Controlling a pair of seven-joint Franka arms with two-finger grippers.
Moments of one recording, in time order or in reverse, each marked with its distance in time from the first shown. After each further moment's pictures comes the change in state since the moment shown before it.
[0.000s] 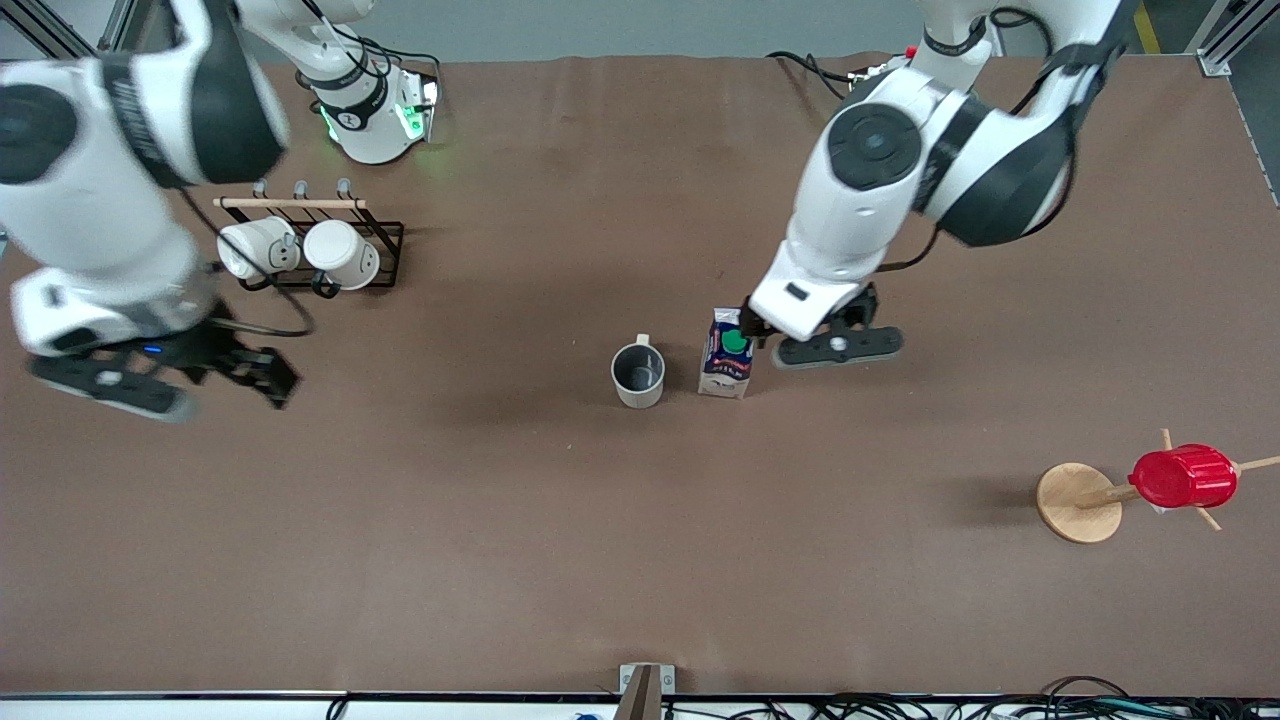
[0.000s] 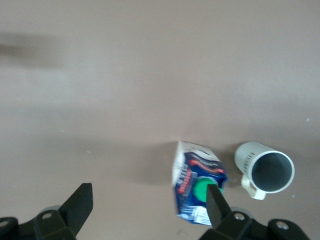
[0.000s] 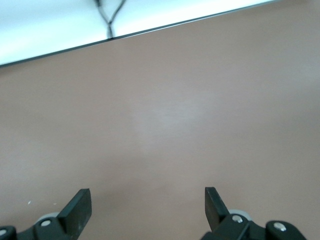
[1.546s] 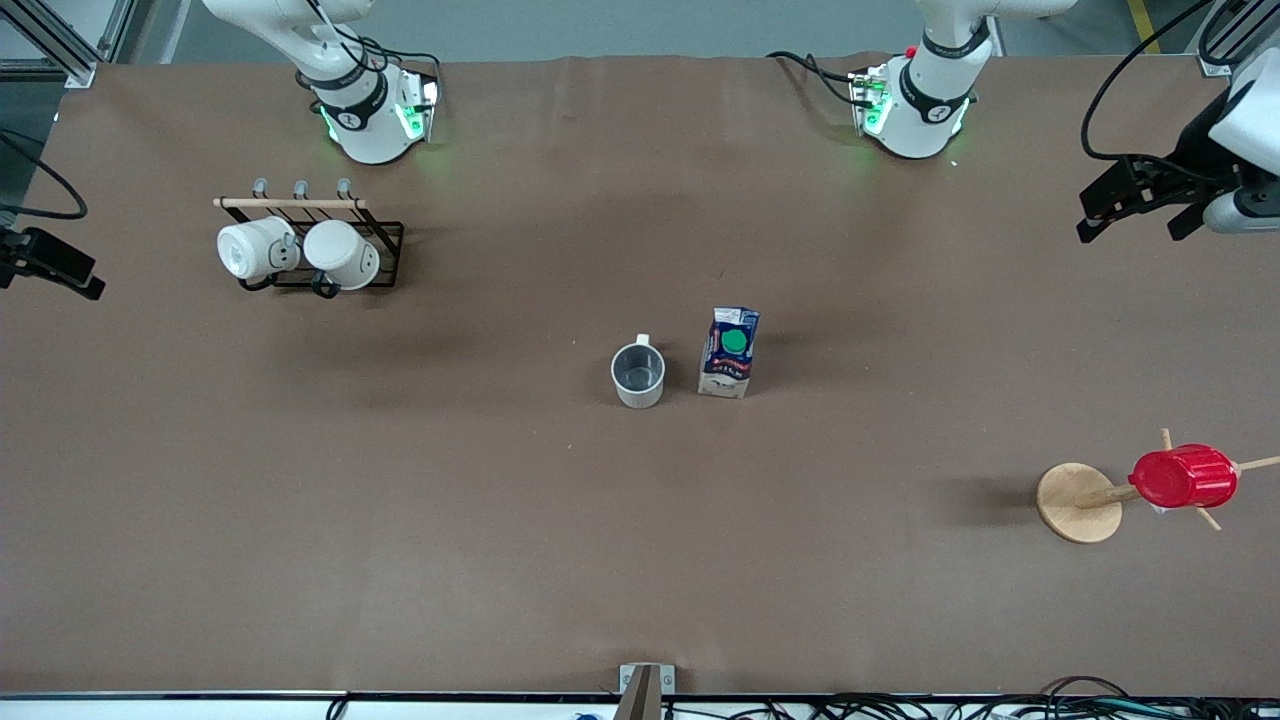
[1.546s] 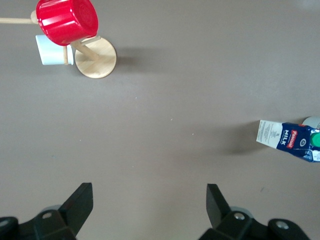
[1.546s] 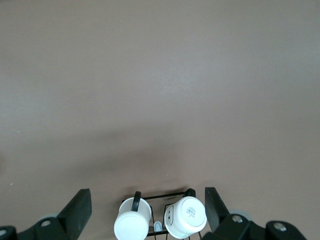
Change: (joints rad) left arm 0.028 -0.416 0.486 -0.111 -0.198 -0.254 0.627; right arm 0.011 -0.137 -0.276 0.015 0.180 -0.270 -0.476
